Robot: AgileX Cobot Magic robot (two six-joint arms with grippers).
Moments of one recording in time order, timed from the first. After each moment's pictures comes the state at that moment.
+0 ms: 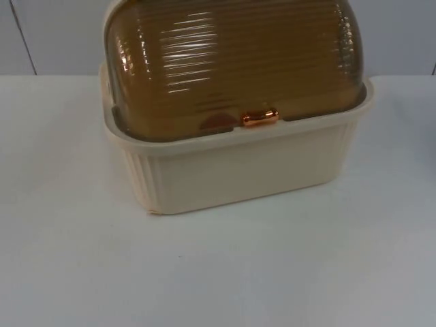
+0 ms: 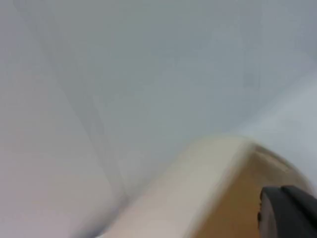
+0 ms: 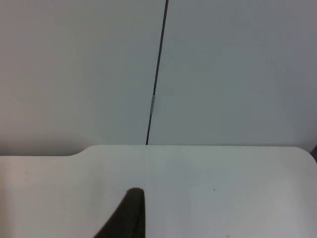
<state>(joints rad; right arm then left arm) -0.03 1.18 -1.20 -0.28 0.53 0.14 -0.42 1.38 -1.26 -0.60 0.32 0.69</state>
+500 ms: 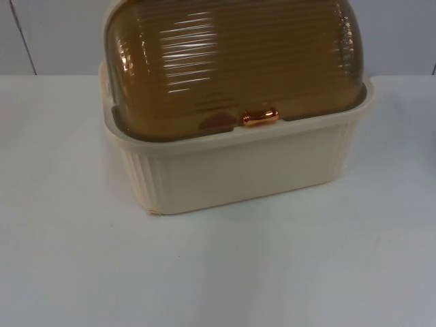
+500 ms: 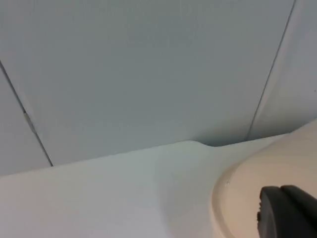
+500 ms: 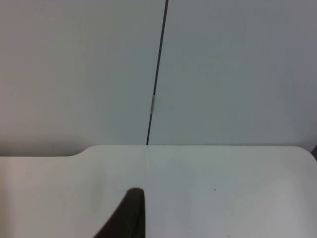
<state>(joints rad) -0.03 1.18 -1.20 -0.28 0.53 0.14 0.02 1.43 -1.26 -0.59 0.47 0.62</state>
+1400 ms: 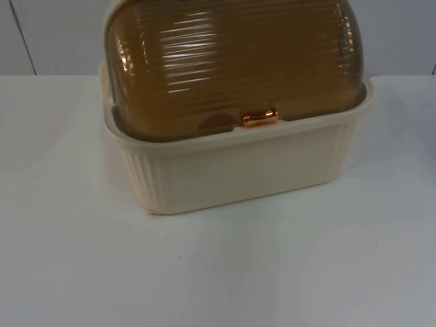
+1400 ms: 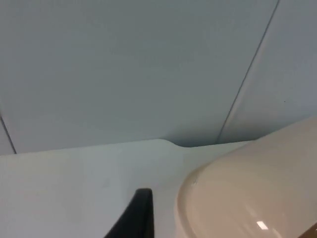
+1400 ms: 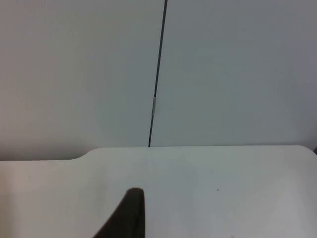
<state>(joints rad) -0.03 1.18 -1.20 -0.28 0.53 0.16 0.02 1.43 -1.26 -0.68 0.51 0.58</state>
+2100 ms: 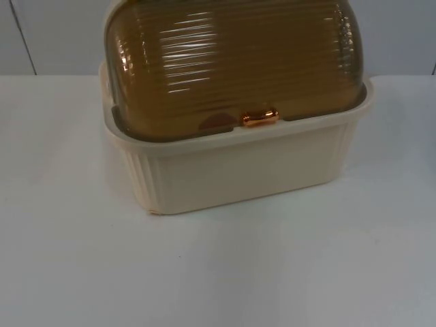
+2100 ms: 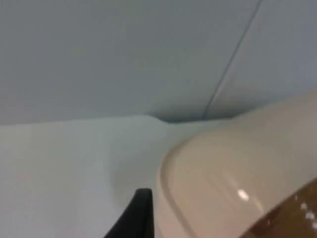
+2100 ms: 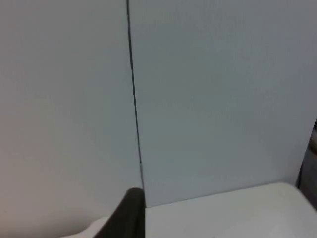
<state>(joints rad) -0.03 0.98 -1.20 -0.41 0.56 0.43 0.02 1.42 -1.26 -0.63 0.62 0.52</state>
